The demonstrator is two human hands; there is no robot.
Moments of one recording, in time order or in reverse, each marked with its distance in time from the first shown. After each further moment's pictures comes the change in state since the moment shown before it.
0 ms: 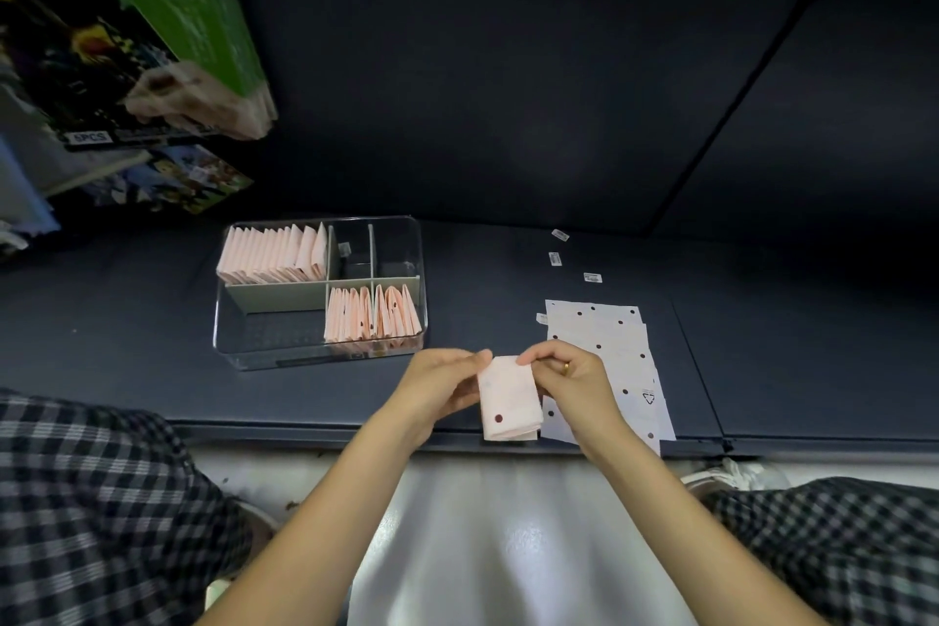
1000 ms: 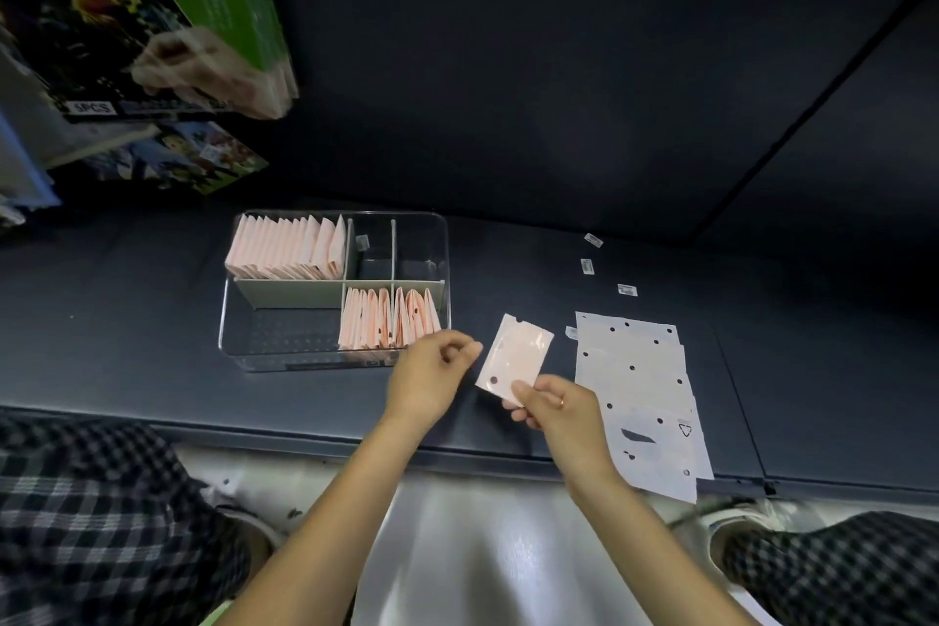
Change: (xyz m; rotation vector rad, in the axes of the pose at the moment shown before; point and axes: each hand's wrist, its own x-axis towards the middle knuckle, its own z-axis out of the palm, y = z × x) left_hand 0.046 -0.001 -0.040 0.617 0.325 0.340; right_hand 0.018 0.020 0.043 -0.045 0.078 0.145
